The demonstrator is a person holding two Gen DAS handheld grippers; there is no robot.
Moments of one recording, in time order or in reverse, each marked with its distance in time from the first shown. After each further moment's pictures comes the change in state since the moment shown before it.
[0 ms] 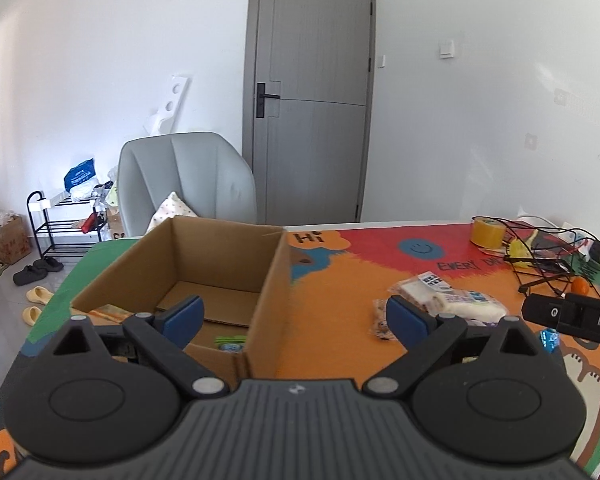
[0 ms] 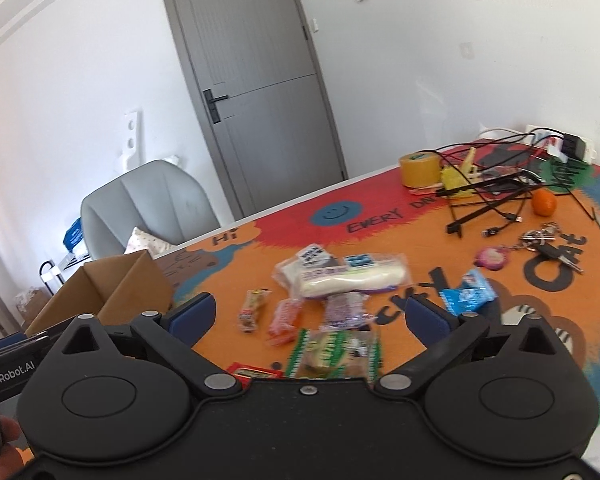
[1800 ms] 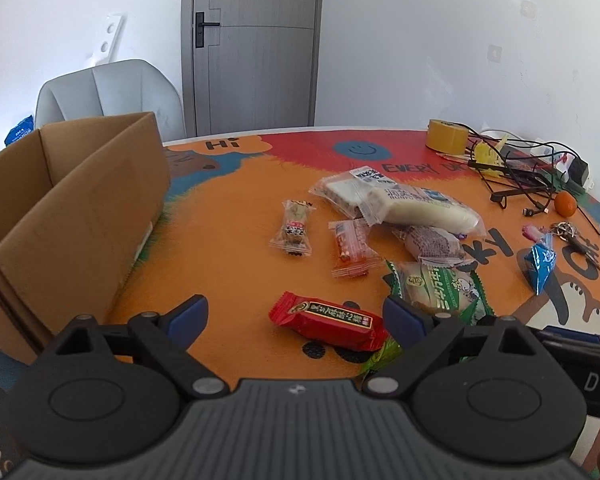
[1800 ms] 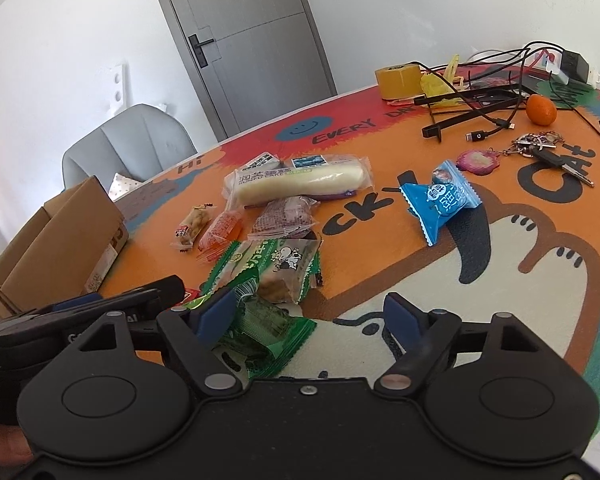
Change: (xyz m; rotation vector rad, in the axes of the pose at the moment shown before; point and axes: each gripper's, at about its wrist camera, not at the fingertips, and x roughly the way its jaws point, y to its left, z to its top) left arm 0.093 -0.075 -0.057 0.068 0.215 -0.123; right arm 0.043 -0.050 -0.048 0.026 0.177 0.029
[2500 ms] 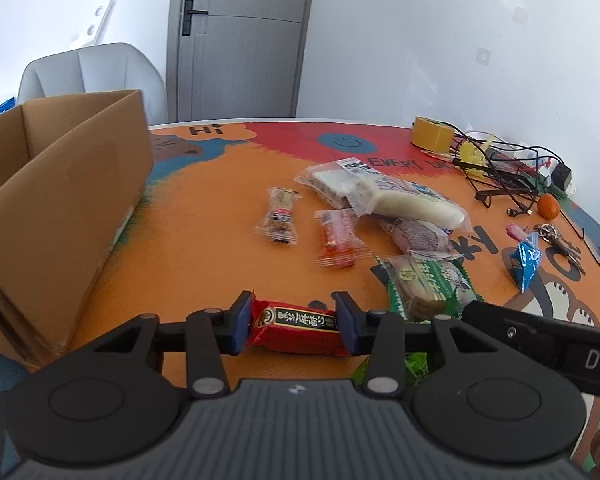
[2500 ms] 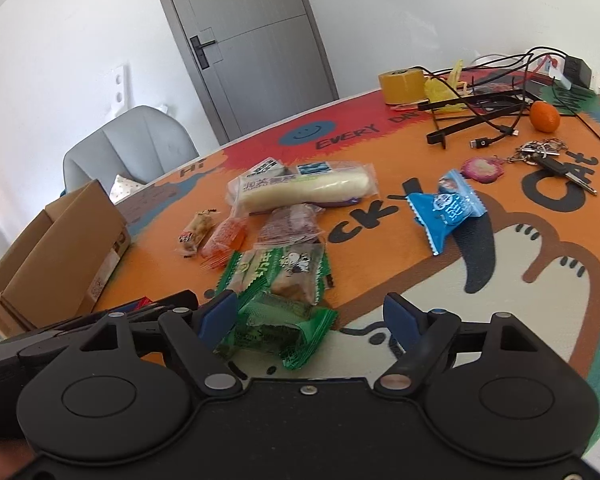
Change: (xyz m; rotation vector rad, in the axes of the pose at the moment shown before) left arm 0.005 0.012 -0.006 -0.045 0.016 -0.072; right arm 0.000 0.006 0.004 -0.007 -0.002 -0.004
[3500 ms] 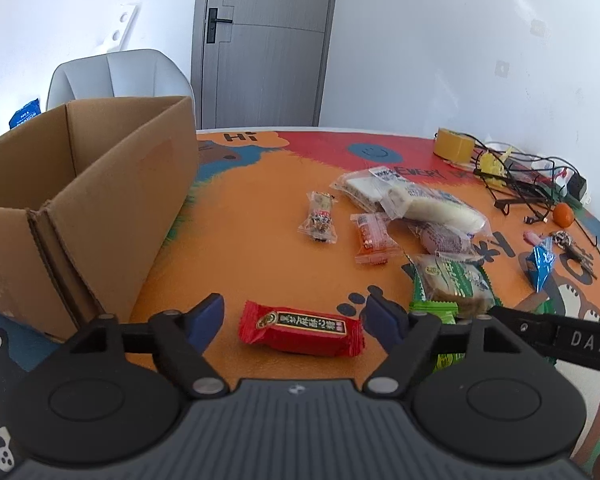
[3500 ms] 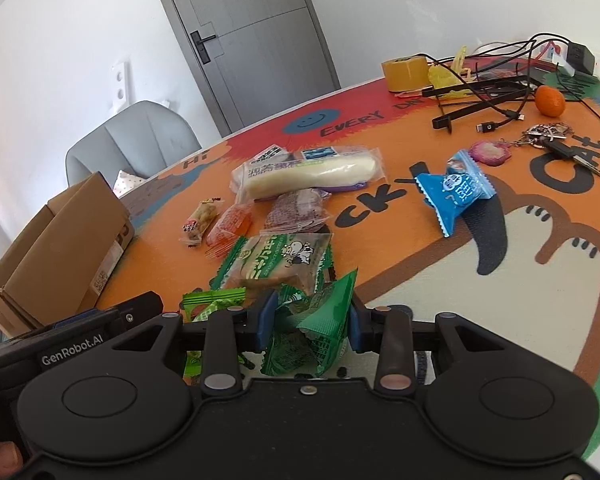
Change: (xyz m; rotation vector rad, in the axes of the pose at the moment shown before) left arm -0.019 0.013 -0.008 -0.009 -0.022 0.060; right arm 0.002 0.000 -0.006 0.022 0.014 0.015
